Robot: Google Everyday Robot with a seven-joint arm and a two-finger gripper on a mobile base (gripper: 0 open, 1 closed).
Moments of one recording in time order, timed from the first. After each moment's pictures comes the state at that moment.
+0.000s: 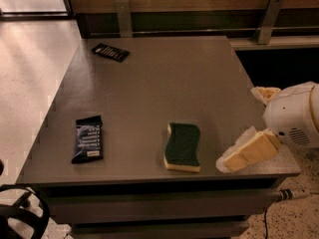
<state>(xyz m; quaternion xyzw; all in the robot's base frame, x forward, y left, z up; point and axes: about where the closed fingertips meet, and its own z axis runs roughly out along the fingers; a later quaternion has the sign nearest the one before) 0.415 -0.159 0.891 -0.46 0.81 0.12 0.35</state>
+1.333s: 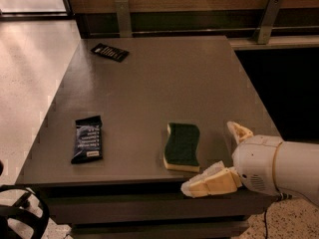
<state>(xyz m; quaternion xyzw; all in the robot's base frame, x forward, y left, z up) 0.396 -0.105 0.826 -0.38 0.79 0.20 0.43</state>
